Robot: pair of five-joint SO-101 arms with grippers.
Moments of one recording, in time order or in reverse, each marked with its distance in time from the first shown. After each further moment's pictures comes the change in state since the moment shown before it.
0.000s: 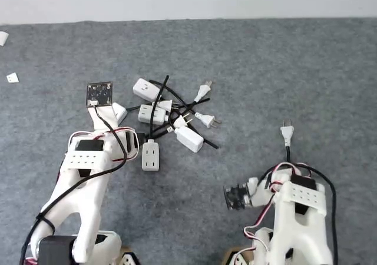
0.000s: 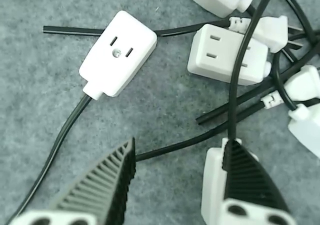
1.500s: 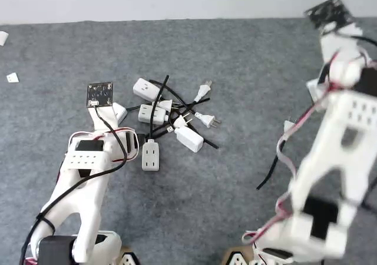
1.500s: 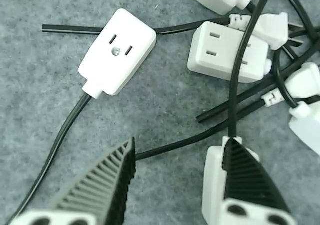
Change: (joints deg) left arm 0.0 0.0 0.1 0.0 -0.4; right arm 3.0 39.6 -106.4 50.5 -77.1
